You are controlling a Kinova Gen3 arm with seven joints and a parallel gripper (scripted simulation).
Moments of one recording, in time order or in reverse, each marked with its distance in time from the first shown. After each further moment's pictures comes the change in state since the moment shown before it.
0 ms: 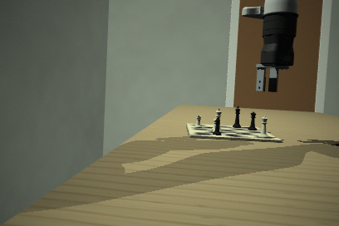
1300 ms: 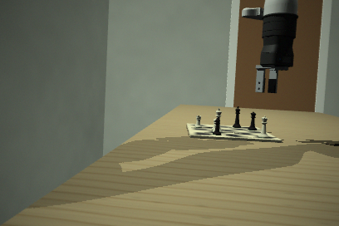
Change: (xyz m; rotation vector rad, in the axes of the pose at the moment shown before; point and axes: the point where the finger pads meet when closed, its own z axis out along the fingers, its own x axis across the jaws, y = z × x) arm -0.001 0.000 0.003 0.000 -0.005 -0.002
